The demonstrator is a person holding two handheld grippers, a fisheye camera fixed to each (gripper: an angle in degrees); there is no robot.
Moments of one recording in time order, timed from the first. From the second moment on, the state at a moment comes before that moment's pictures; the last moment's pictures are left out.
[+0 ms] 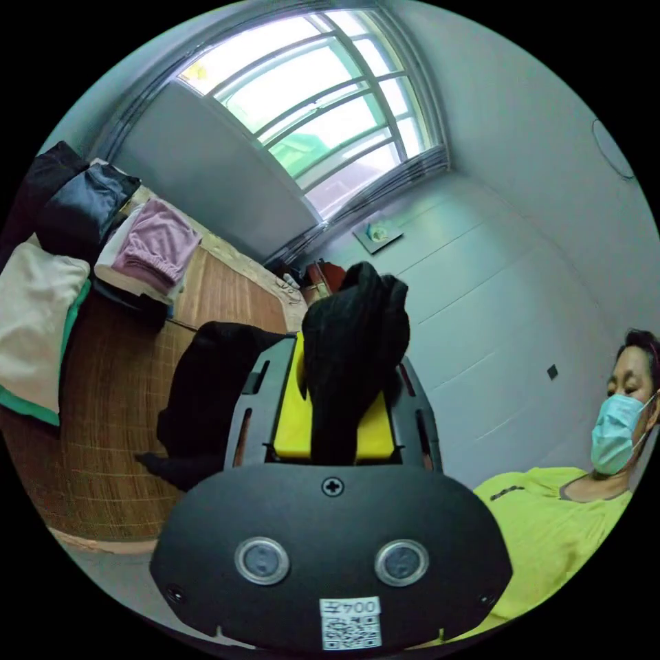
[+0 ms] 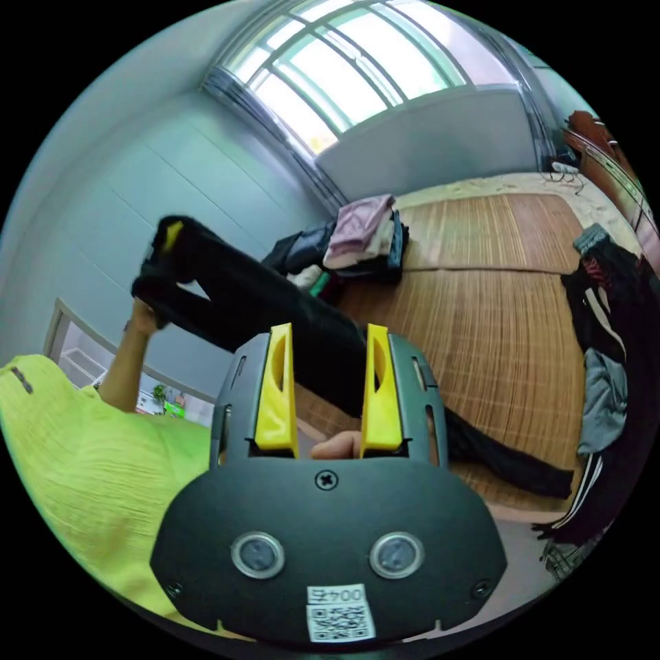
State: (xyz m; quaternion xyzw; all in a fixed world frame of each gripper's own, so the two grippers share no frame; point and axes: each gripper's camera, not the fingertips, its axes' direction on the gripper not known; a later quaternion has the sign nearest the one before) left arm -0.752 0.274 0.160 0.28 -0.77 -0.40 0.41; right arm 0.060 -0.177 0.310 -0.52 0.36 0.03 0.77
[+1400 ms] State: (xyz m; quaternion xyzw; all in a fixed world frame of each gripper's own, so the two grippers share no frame) left arm -0.774 0.272 0.173 0.25 -0.84 -0.34 0.34; right arm 0.099 -0.375 0.254 -0.32 -0.01 0.23 0.92
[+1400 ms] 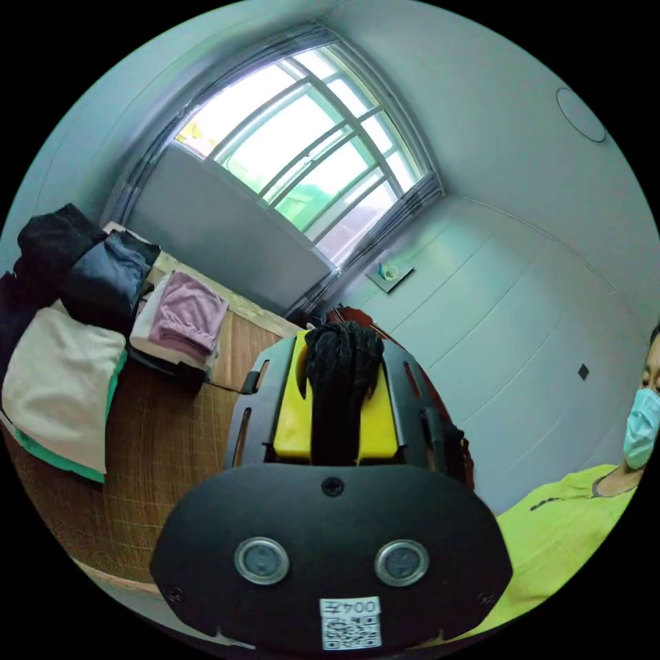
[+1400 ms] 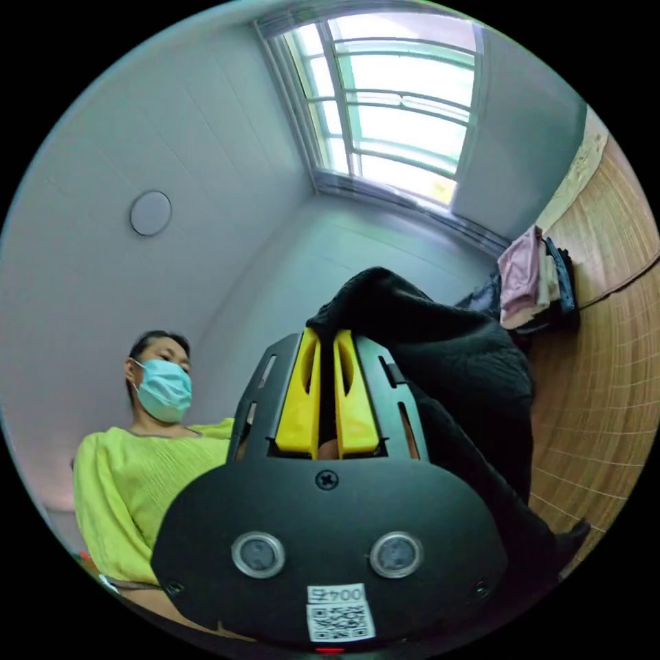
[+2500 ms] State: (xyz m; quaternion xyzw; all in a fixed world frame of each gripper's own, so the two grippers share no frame) left arm -1.005 0.427 0.298 0.07 -0.76 -0.27 0.58; right arm 0.116 -0.517 0.266 -0.32 0.06 0.20 0.92
